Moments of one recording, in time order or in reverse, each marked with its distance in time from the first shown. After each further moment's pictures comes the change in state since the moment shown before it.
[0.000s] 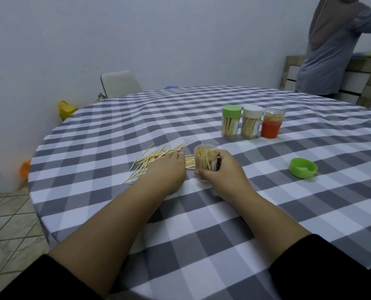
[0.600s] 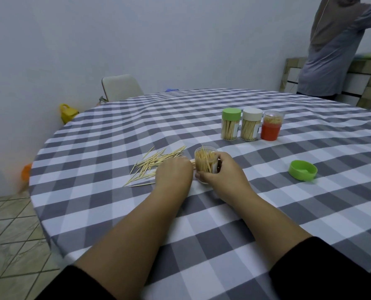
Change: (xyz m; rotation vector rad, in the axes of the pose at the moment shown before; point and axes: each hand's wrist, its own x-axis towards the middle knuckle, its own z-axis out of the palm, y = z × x) left_hand -0.002 0.026 -0.002 0.055 0.267 -0.112; right_hand 0.000 -0.001 -0.003 -0.001 0.006 0.005
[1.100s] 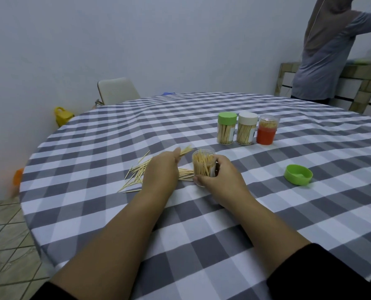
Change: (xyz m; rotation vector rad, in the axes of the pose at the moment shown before) left_hand 0.013 -0.023 0.009 -0.479 0.156 -0.111; right_hand -0.001 -0.002 -0.005 0.000 -0.007 0.004
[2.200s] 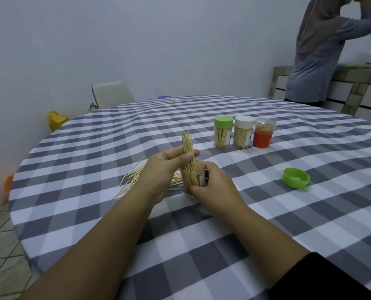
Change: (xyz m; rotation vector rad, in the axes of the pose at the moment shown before) left_hand -0.009 0.015 -0.022 -1.372 -0.260 -0.168; right_hand -0.009 -0.006 0.008 -0.099 -0.071 -0.078
